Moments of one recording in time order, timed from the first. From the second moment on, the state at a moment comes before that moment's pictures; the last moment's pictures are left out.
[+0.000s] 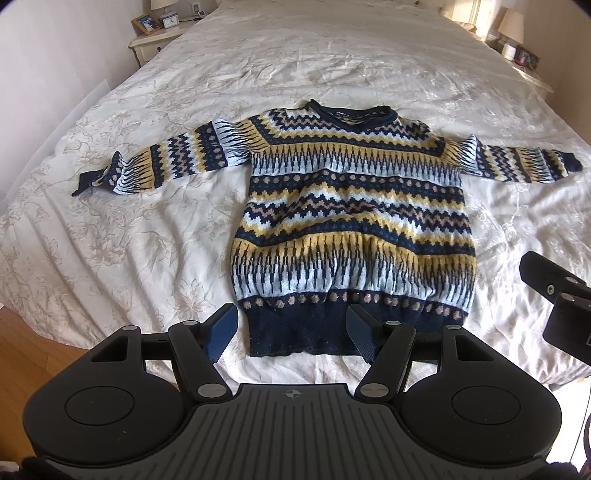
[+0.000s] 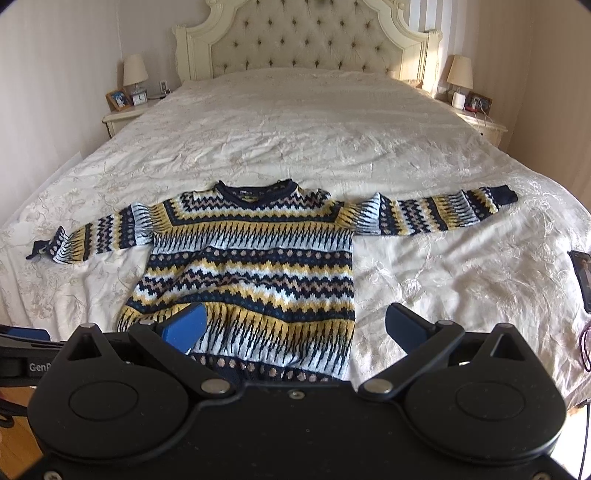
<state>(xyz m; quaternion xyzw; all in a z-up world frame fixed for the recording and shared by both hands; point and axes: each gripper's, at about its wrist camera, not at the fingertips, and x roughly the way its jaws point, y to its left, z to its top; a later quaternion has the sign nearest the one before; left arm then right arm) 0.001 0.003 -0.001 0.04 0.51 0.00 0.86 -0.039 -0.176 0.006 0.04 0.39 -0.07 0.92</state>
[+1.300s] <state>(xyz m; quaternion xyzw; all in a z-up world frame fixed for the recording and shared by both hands) 0.066 0.013 -0.020 0.03 0.52 0.03 0.86 0.032 -0.187 -0.035 0.05 0.46 -0.07 0.88</state>
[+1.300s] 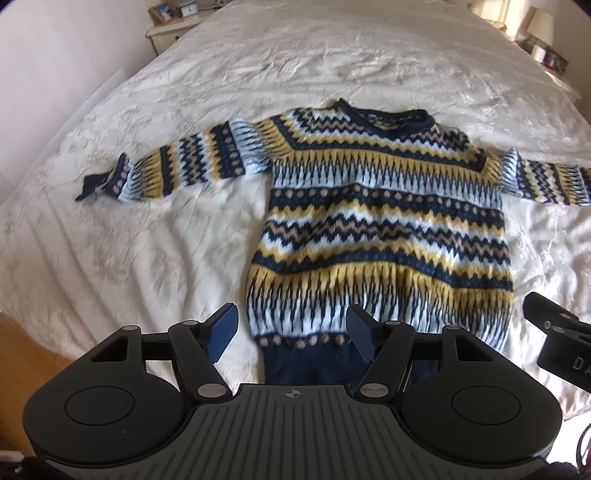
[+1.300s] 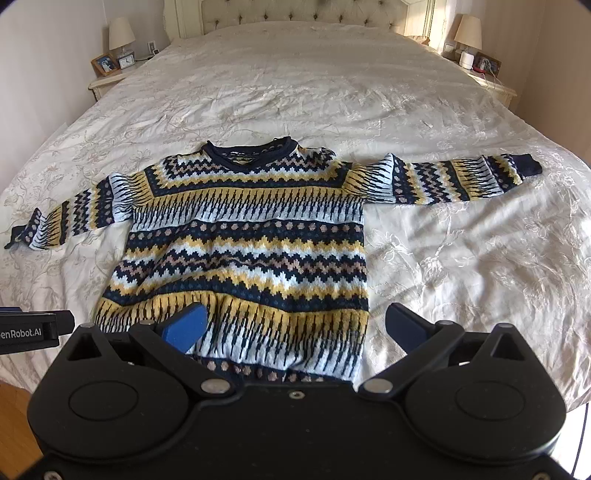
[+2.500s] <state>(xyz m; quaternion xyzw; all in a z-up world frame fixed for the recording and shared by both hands) 0.165 -0.016 -0.033 -0.03 0.56 0.08 0.83 0.150 -0.234 -0.067 0.06 0.52 0.03 0.85</state>
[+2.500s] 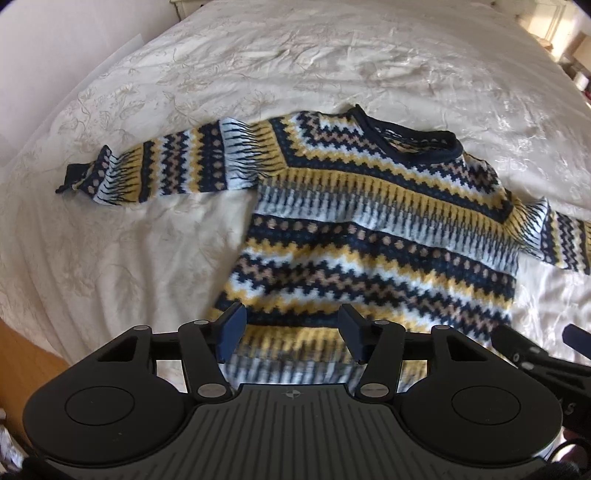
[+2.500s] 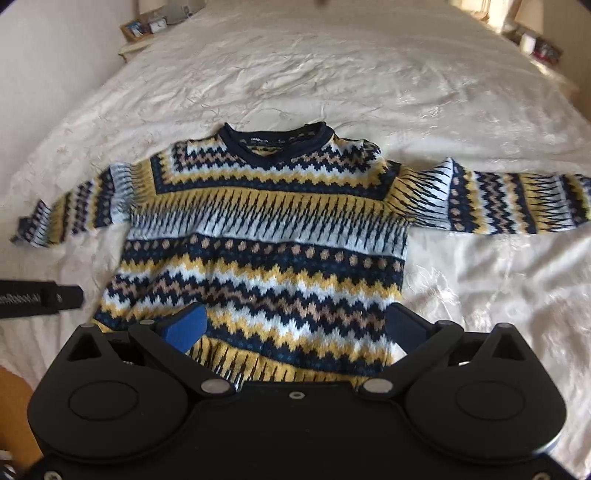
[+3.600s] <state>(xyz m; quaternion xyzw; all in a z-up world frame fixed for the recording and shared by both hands) 0.222 -0.182 -0.019 0.02 0.56 0.11 0.82 0.243 -0.690 -0.152 0.31 0.44 -0.24 0.80</state>
